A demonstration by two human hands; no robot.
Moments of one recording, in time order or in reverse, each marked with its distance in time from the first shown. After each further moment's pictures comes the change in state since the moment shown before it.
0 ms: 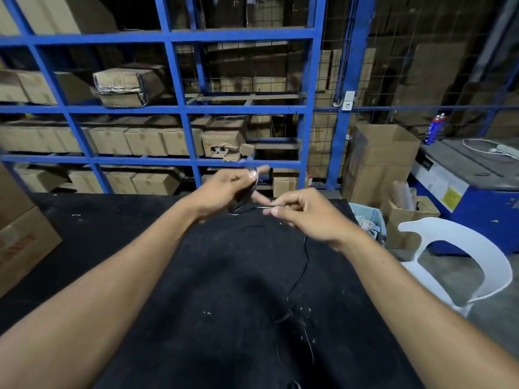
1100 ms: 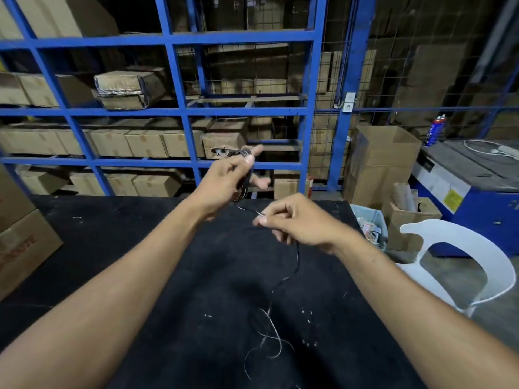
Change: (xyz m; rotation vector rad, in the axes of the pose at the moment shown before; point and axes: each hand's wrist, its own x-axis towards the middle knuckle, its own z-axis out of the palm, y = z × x) left_hand 0.003 0.016 0.005 -0.116 0.160 0.147; right_hand 0.006 -0.011 0.014 -0.029 -0.118 0.063
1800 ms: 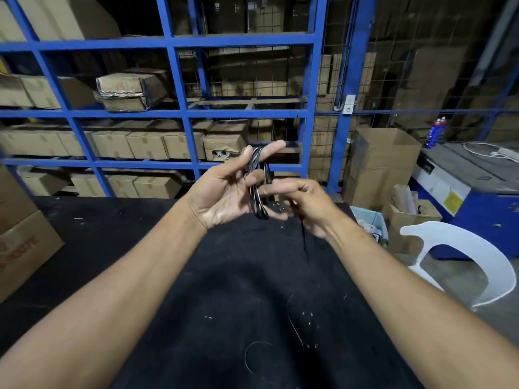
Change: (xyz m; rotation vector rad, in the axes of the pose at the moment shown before) left_hand -0.014 0.017 0.000 -0.802 -0.517 -0.189; right_hand 0.042 0.026 -0.016 0.534 0.213 -0.062
